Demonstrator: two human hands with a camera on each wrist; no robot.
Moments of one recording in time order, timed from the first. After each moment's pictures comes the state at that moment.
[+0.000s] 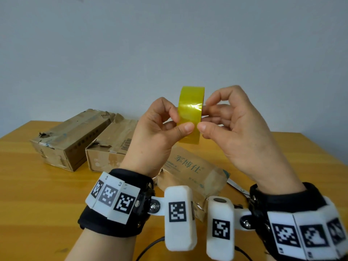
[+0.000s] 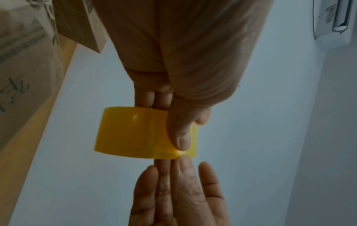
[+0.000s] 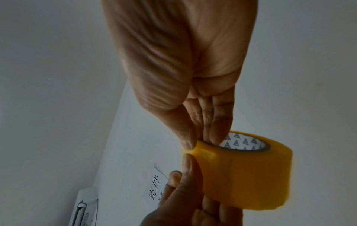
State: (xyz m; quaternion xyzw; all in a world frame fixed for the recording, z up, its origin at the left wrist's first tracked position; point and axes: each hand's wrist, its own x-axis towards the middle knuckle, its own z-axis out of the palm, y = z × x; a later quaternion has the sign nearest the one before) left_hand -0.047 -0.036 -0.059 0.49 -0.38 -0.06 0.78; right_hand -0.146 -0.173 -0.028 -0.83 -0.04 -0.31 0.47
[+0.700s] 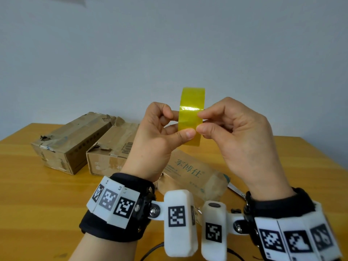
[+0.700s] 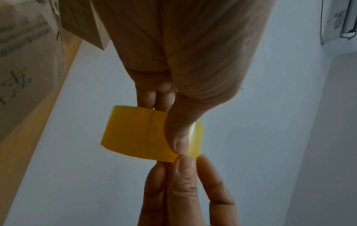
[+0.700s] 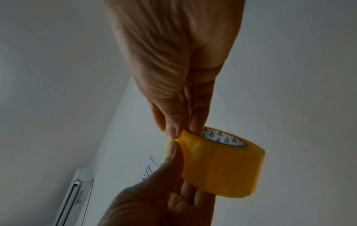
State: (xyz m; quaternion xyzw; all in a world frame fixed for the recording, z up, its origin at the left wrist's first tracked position) left_hand -0.046 -0.037 -0.060 0.46 -0.35 -0.08 0.81; right_hand -0.143 -0.165 -0.030 -0.82 -0.03 -0.40 0.41
